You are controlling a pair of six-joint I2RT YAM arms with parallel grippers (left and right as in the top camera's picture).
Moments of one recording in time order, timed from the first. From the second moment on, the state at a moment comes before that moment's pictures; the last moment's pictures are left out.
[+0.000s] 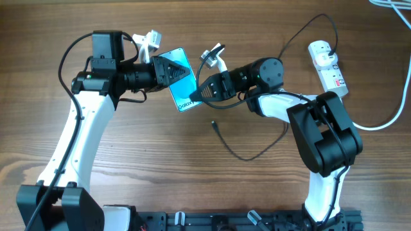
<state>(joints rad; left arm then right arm) -0.08 1.52 1.22 -0.58 1.00 -0.44 0.40 2.09 1.07 1.50 -1.53 1.66</state>
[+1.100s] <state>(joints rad) -0.15 1.56 1.22 -1.00 0.26 -0.49 0.35 2.10 1.07 0.88 -1.52 1.20</state>
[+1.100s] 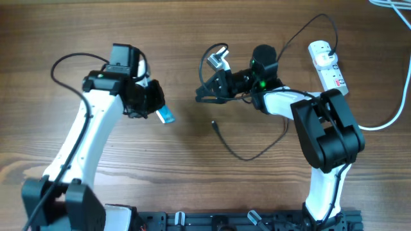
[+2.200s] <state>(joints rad) -0.39 1.85 1.14 -0.82 -0.03 -0.59 0.35 2.11 1.07 0.35 -0.83 0.47</state>
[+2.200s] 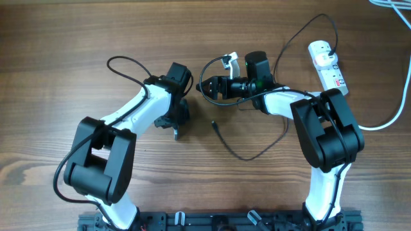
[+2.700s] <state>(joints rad) -0.29 1.86 1.14 -0.74 -0.04 -0.64 0.35 2.11 1.07 0.34 -0.83 0.47</state>
